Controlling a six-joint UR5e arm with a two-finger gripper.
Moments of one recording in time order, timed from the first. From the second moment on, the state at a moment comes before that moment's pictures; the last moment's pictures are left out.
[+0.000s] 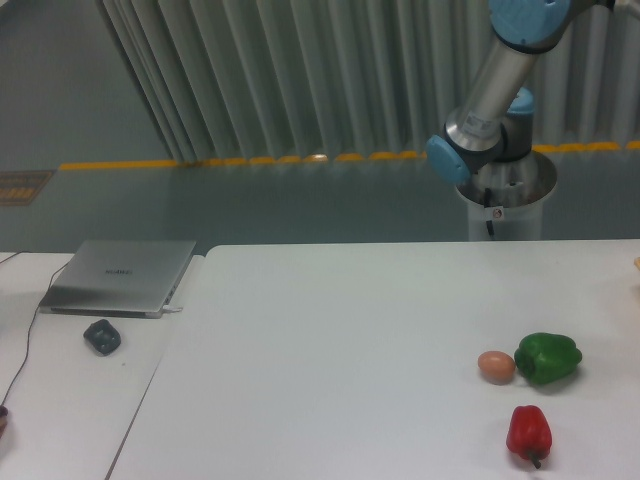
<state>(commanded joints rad) 2.96 -2.03 -1.43 -1.31 1.50 1.71</state>
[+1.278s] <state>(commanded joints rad) 2.96 -2.04 -1.21 -1.58 1.52 1.73</state>
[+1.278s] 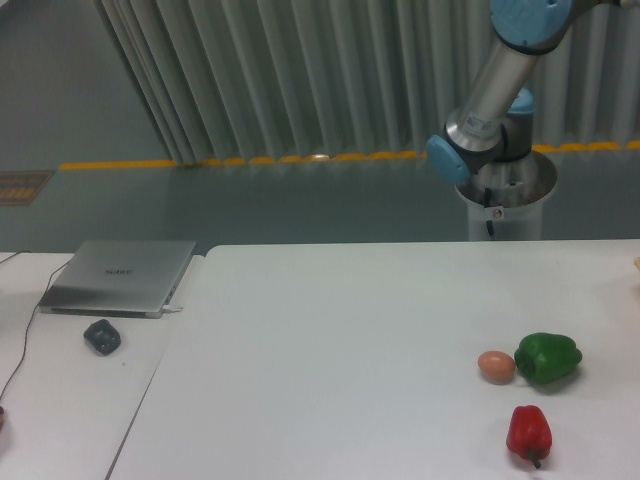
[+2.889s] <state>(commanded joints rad) 3.01 -2.04 -1.17 -1.65 1.46 1.83</state>
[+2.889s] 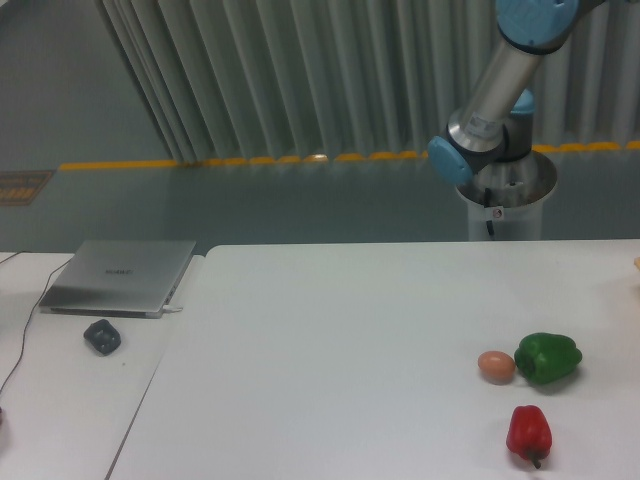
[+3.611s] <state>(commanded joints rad) 2.90 -2.00 -1.18 -1.66 1.38 1.58</state>
